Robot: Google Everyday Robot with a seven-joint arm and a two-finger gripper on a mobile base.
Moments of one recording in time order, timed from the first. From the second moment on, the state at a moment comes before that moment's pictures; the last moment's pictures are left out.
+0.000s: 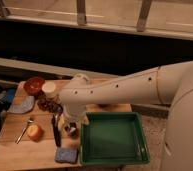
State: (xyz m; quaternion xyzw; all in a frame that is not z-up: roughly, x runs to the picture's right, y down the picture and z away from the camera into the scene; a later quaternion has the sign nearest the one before) arm -0.105 0.176 0.695 -0.32 0.15 0.60 0.72
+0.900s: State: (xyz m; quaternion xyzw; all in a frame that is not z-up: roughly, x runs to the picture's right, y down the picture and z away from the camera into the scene) arm -0.136 0.235 0.704 -0.39 0.15 0.60 0.69
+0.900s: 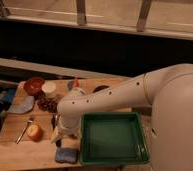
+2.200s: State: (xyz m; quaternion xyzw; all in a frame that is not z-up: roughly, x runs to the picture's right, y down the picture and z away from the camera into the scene) arm -0.153 0.260 0.720 -0.42 0.16 0.58 0.68
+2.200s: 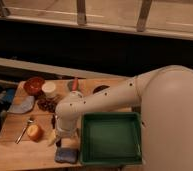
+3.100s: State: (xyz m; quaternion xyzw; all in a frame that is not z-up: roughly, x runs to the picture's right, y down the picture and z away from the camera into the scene) arm -0.117 0.305 0.731 -0.44 0.20 0.60 0.63
